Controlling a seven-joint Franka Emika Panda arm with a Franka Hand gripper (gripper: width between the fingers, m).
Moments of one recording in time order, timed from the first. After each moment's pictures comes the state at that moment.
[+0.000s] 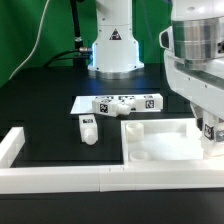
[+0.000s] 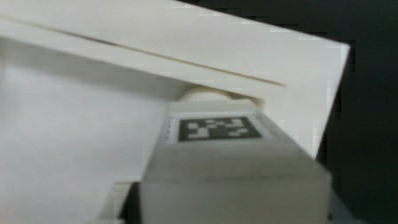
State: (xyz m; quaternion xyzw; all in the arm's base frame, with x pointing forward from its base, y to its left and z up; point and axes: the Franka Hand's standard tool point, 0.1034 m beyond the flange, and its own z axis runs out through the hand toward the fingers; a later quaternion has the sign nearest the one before) arm 0.643 0.101 0.063 -0.76 0.64 0.03 0.06
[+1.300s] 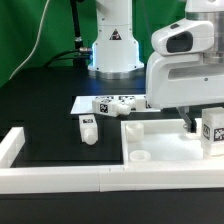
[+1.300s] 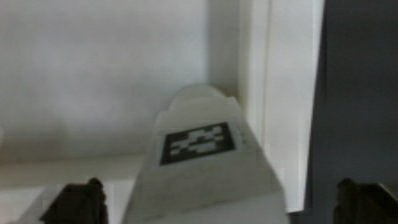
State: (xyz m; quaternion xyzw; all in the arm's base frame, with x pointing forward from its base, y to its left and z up) arm 0.644 0.111 0.070 -1.00 0.05 -0.01 0.04
